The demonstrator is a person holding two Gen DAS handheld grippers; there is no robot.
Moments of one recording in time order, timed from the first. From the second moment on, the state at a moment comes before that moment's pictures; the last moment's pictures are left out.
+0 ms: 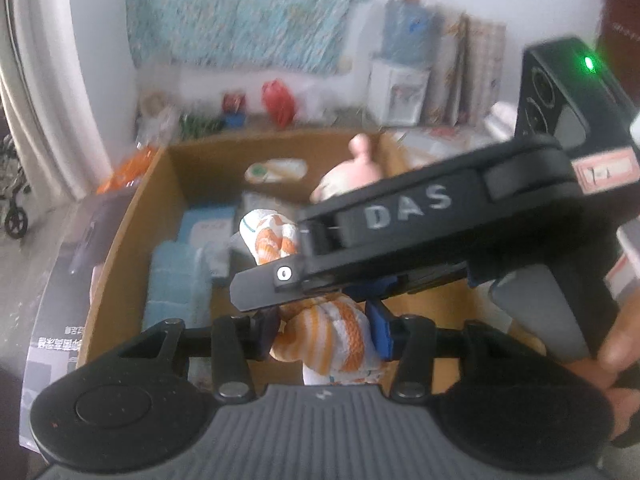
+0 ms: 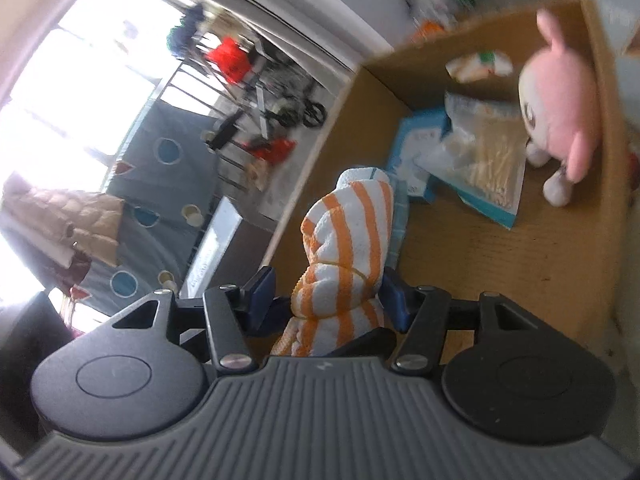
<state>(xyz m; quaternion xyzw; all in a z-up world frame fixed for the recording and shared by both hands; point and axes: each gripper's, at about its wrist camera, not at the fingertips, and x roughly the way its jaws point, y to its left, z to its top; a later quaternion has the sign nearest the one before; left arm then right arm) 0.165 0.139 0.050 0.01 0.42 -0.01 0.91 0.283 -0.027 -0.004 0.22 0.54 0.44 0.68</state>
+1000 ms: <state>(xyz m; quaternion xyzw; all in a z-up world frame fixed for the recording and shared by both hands) 0.198 0.181 0.023 0.01 0.49 0.07 0.87 0.327 0.020 -0.052 0.22 0.56 0.39 0.70</state>
